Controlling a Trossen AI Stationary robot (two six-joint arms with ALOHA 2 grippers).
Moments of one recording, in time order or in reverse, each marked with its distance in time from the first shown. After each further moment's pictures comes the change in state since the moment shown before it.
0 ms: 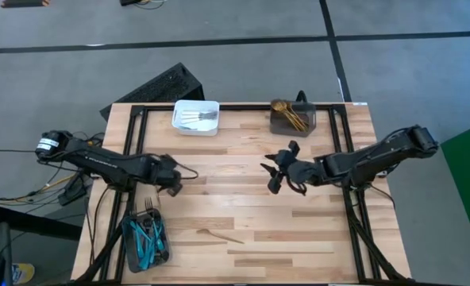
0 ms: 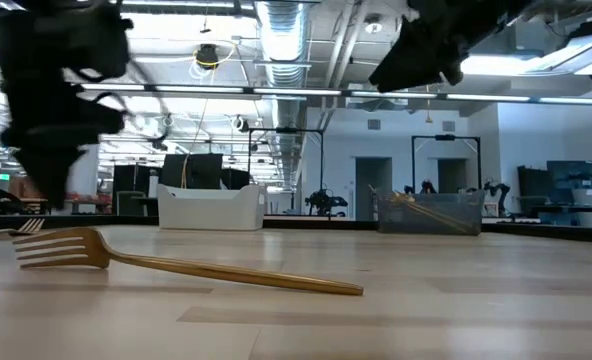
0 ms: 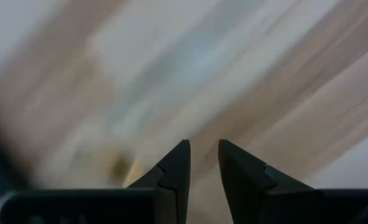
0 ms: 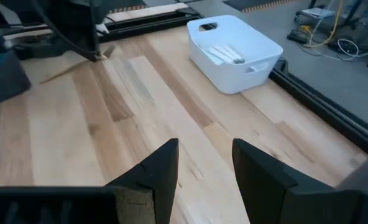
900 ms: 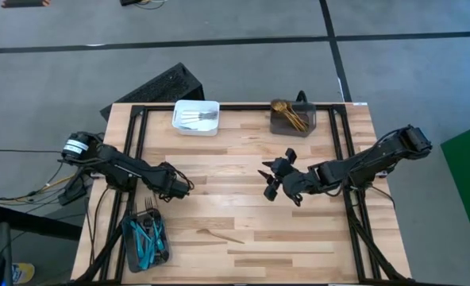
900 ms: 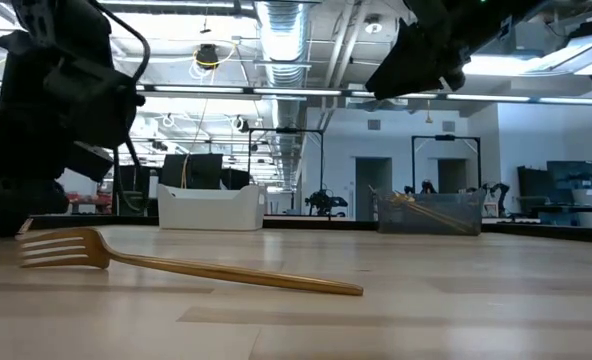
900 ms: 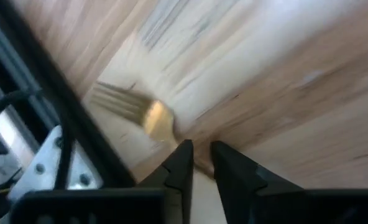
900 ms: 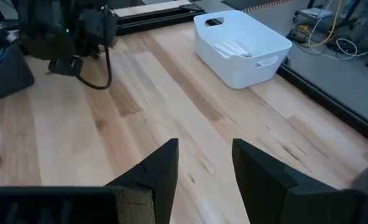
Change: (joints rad) left arm -0.041 0.386 0.035 -0.109 0.129 -0.112; right arm 0.065 0.086 0.000 0.045 0.064 0.059
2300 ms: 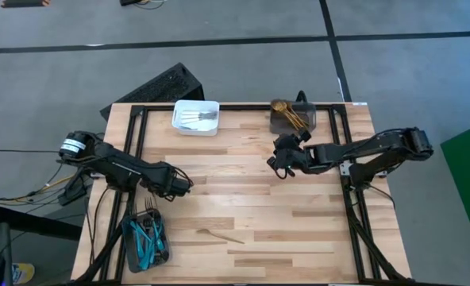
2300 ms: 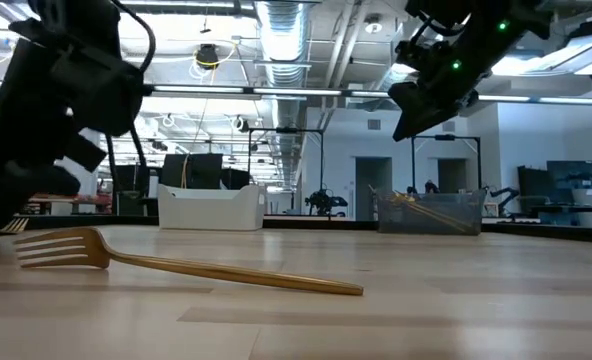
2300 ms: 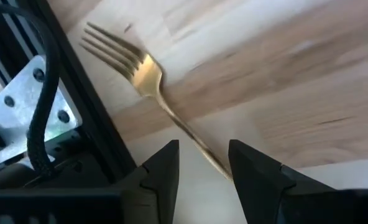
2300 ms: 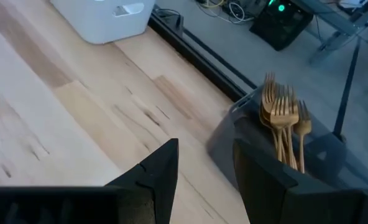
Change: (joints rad) left arm 0.021 -0.050 0.065 -0.132 0.107 -0.186; right arm -0.271 -0.010 0.000 -0.289 0.122 -0.024
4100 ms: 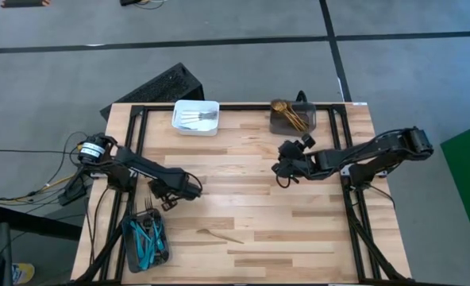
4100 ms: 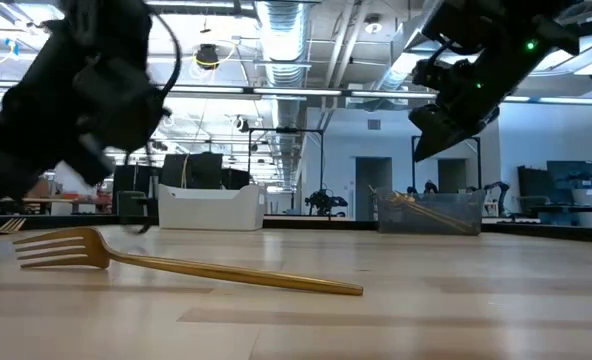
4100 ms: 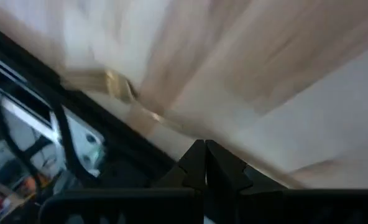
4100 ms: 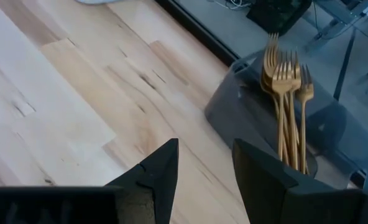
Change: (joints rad) left arm -0.019 0.199 0.165 -0.140 0.063 0.484; right arm 0.053 -0.003 -0.091 -0.043 0.031 0.109
